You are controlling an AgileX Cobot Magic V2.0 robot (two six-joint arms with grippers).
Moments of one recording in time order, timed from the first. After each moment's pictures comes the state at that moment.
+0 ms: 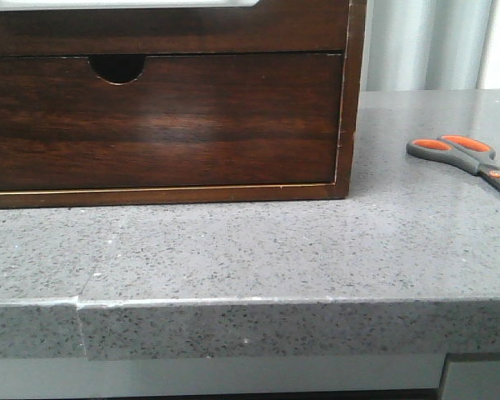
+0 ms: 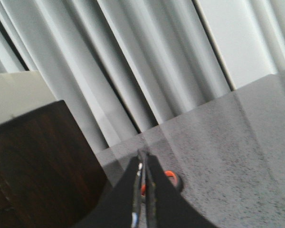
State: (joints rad) left arm -0.11 0.00 -0.11 -0.92 0.20 0.08; right arm -0.02 -0.01 -0.04 0.49 -0.08 -0.03
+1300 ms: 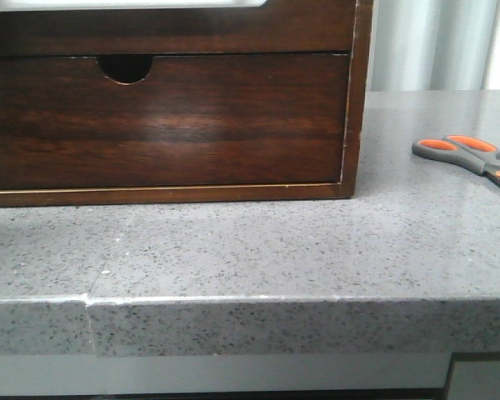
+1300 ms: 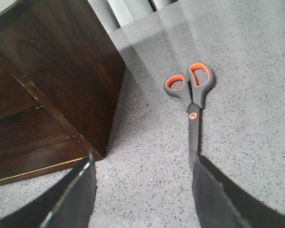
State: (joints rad) left arm -0.12 0.94 -0.56 -1.79 0.57 0.36; right arm -0.02 0.28 -0.34 0.49 0.45 -0.03
